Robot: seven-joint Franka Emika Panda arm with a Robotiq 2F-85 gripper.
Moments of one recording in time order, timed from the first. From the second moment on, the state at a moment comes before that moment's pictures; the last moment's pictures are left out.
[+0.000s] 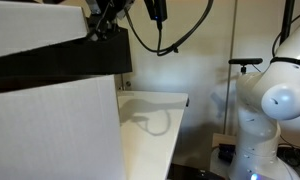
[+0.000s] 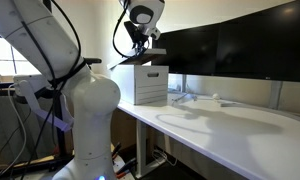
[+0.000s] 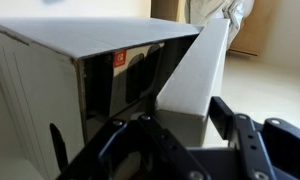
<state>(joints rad) 0.16 -0.63 0.27 -2.31 1.05 1.96 0.01</state>
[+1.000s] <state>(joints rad) 0.16 -0.64 0.13 -2.21 1.05 1.84 0.02</state>
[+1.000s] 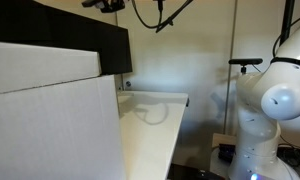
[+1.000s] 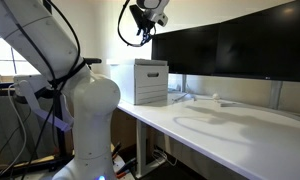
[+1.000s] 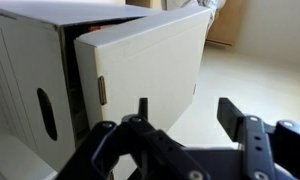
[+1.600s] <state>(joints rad) 0.16 -0.62 0.17 -2.27 1.05 1.81 -0.02</state>
